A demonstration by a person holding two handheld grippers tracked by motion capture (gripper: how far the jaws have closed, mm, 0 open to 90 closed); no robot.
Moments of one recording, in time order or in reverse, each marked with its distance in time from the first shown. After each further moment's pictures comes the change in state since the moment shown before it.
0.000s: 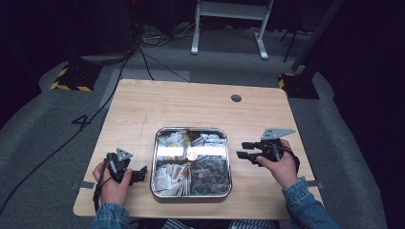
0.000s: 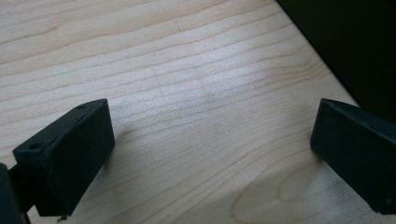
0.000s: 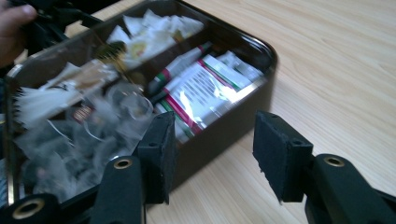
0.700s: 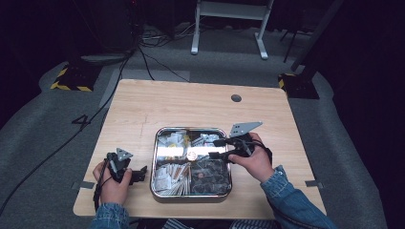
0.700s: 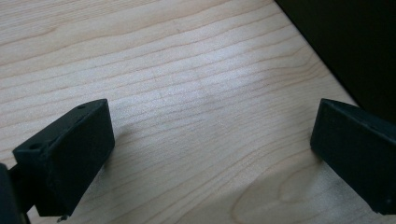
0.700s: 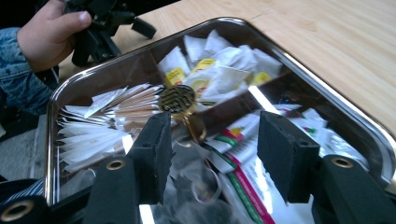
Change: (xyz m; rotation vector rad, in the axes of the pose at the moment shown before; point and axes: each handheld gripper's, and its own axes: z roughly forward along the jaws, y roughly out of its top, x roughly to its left) left arm 0.000 0.000 0.001 0.000 -0.007 0.004; right arm 0.043 0.050 0.061 0.048 0.136 -0.131
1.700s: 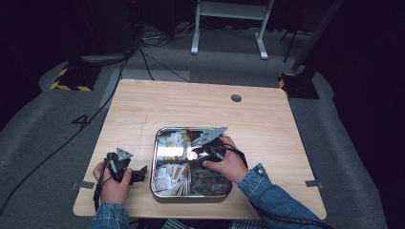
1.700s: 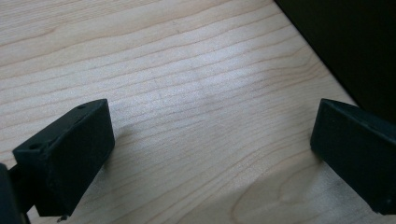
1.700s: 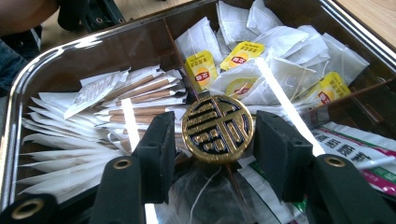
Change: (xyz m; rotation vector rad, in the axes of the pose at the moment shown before) left arm 0.000 0.000 0.000 0.001 -0.001 0.001; right arm 0.020 0.012 0.073 0.144 0.029 -0.089
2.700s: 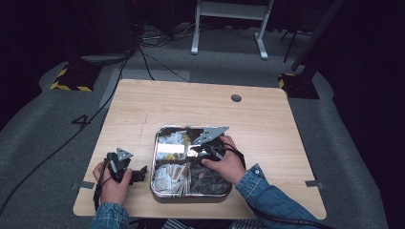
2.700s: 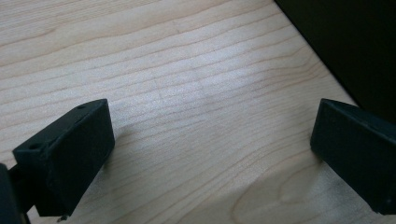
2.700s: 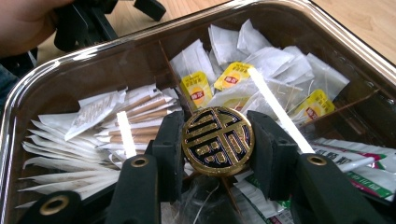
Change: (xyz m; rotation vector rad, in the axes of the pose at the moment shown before) left arm 0.000 0.000 0.000 0.002 -0.001 0.001; right arm 0.005 0.006 -0.006 -0.054 -0.042 0.020
